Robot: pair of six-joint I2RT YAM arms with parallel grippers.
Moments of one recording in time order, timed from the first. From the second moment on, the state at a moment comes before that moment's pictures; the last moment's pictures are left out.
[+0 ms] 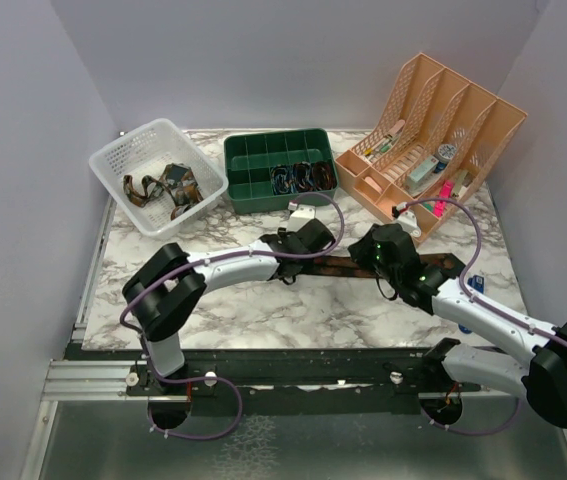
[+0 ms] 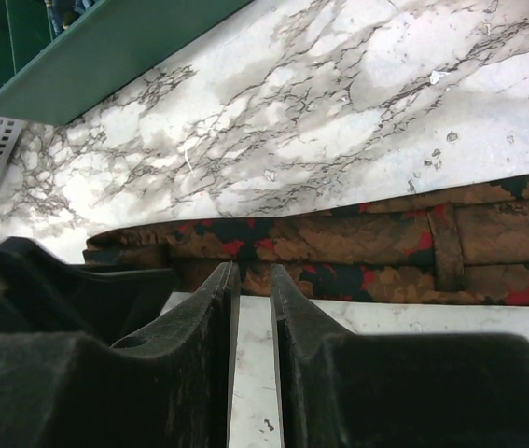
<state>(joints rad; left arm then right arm) -0.94 1.78 1.14 -0.38 -0.47 -0.66 0.65 1.07 0.59 -0.09 0.34 0.83</state>
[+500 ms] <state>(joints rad) -0.83 1.38 1.00 -0.34 -0.43 -0.69 0.65 1.25 0.61 0.17 -0.03 0.47</state>
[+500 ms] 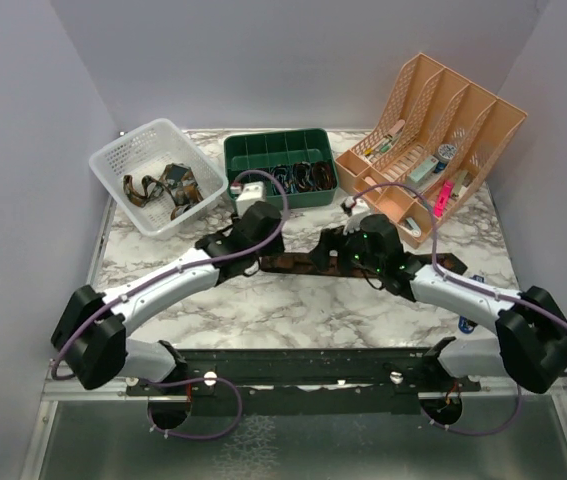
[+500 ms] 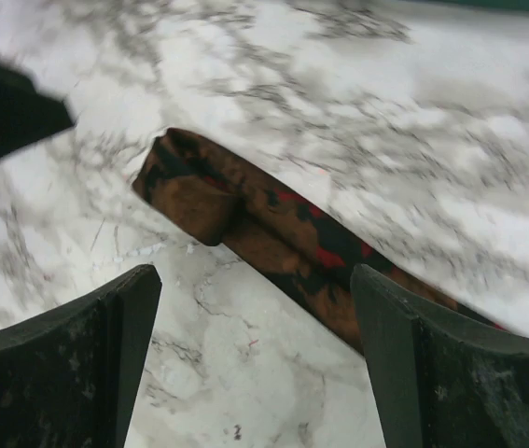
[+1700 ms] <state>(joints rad) -0.41 1.04 0.69 -0.39 -0.20 -0.68 0.72 1.97 1.08 0.24 -0.77 -0.61</state>
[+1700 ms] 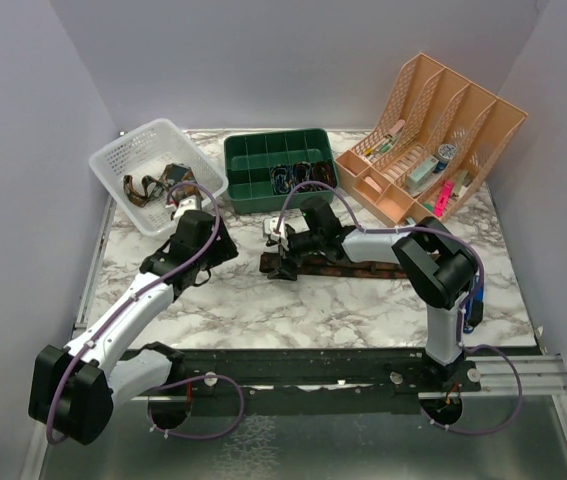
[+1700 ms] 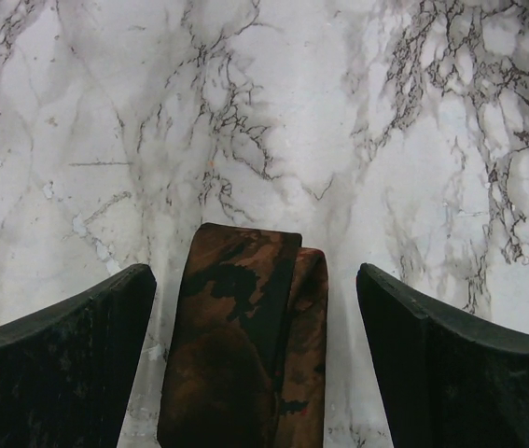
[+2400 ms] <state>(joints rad) -0.40 1.05 0.69 -0.39 -0.16 -0.68 0.72 2.02 1.11 0.21 -0.74 -0.63</state>
